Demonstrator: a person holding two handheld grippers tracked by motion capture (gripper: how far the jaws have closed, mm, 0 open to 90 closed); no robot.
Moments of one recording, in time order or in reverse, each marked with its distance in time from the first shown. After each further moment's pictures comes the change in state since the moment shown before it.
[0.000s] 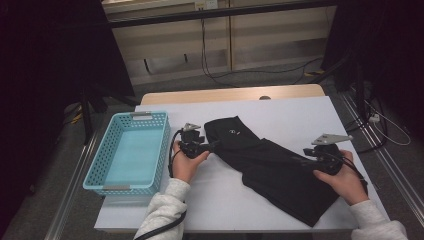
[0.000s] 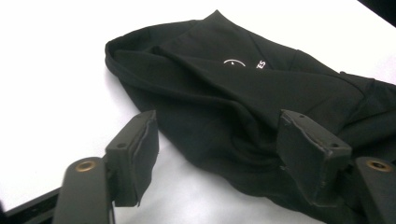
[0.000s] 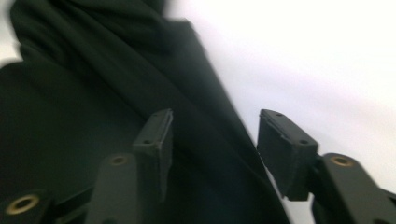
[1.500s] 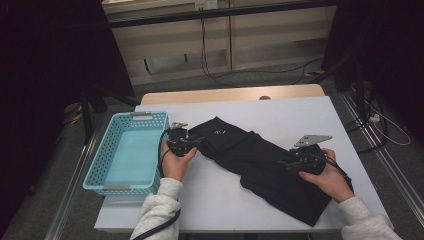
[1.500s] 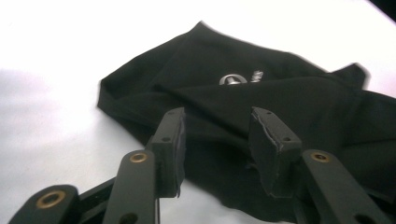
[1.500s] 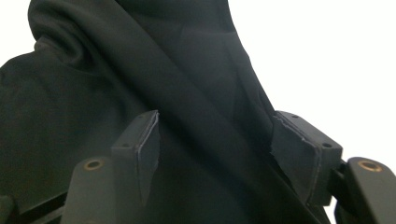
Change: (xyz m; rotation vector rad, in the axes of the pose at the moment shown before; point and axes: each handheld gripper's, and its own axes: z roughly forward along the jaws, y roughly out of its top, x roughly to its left) left arm 0.015 0.005 -0.025 -0.022 0.052 -0.072; right arm 0.019 0.008 0.026 0.027 0.069 -0.076
